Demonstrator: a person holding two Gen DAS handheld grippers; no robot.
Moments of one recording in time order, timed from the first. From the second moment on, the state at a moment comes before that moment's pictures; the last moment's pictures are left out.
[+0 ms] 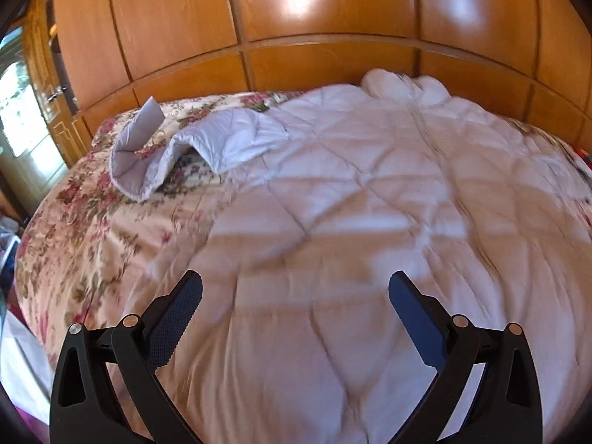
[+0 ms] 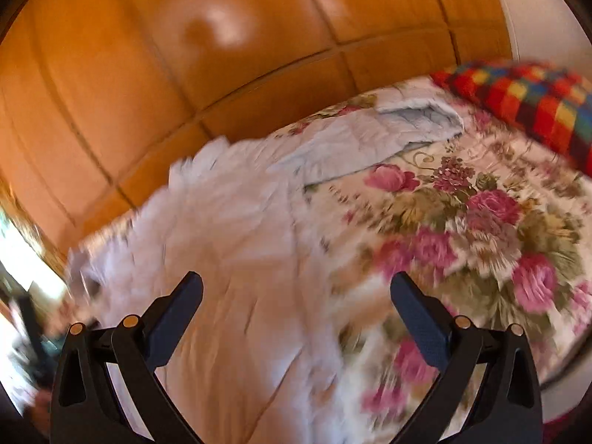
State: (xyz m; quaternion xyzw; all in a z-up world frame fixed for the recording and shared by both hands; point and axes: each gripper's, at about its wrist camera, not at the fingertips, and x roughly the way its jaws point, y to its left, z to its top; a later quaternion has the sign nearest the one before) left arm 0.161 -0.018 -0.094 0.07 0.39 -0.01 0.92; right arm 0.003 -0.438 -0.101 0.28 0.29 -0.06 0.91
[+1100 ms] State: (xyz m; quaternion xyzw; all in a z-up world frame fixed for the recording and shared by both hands) left arm 0.215 -0.005 -0.141 0.03 0.44 0.03 0.90; right arm 0.175 -0.649 -0.118 0.55 0.20 -0.09 0.81
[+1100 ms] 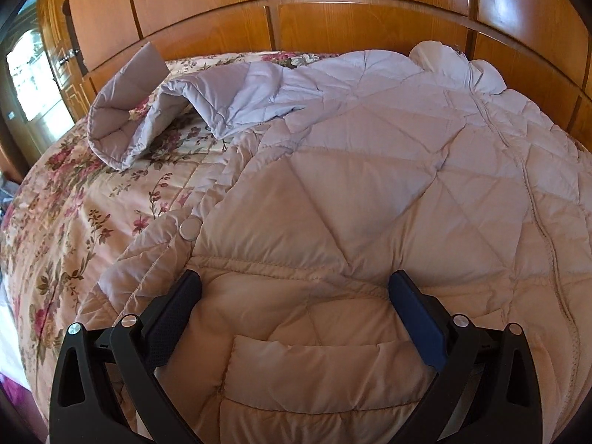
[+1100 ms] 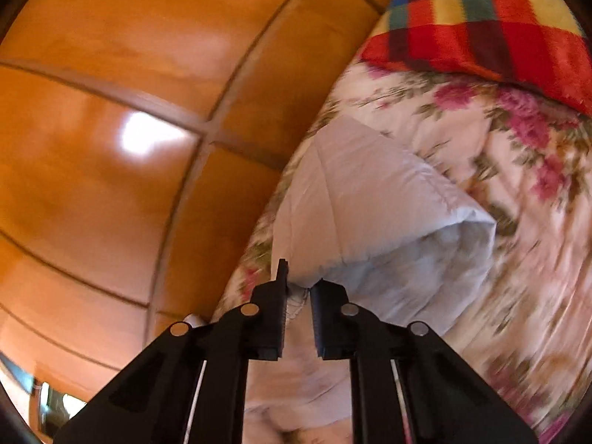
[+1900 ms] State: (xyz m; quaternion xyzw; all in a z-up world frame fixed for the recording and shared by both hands) left arm 0.178 0.052 -0.072 -0.08 0.36 -0.03 0.93; right arm 0.263 -0.340 -0.120 0.47 0.33 0.15 0.81
